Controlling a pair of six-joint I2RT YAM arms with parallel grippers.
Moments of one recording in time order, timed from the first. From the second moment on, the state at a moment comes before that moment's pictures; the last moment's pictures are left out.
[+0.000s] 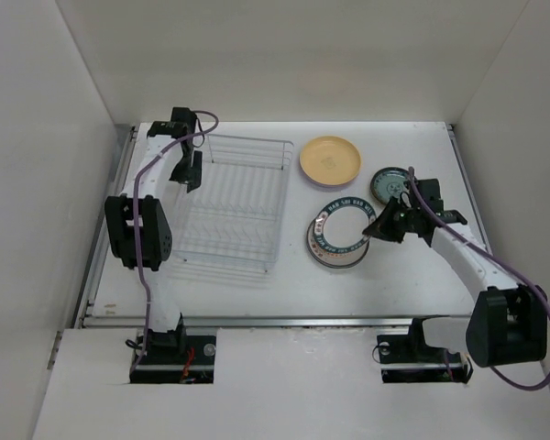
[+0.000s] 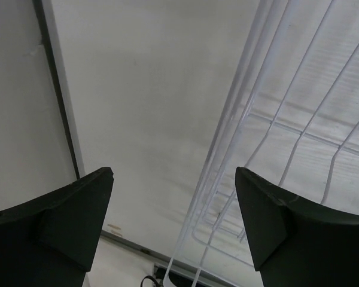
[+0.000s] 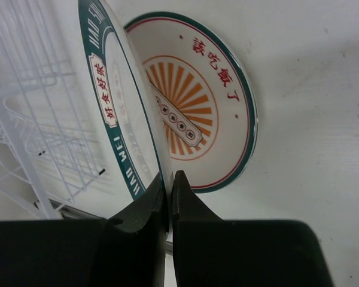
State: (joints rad) left arm -0.09 1.95 1.83 -1.12 -0.39 -0.07; right arm 0.09 1.24 0.83 -0.49 -0.38 0.67
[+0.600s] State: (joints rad) left arm -0.02 2.01 1.81 -1.12 -0.21 -0.09; right arm 0.08 1.36 0.76 -0.50 -0.35 0.61
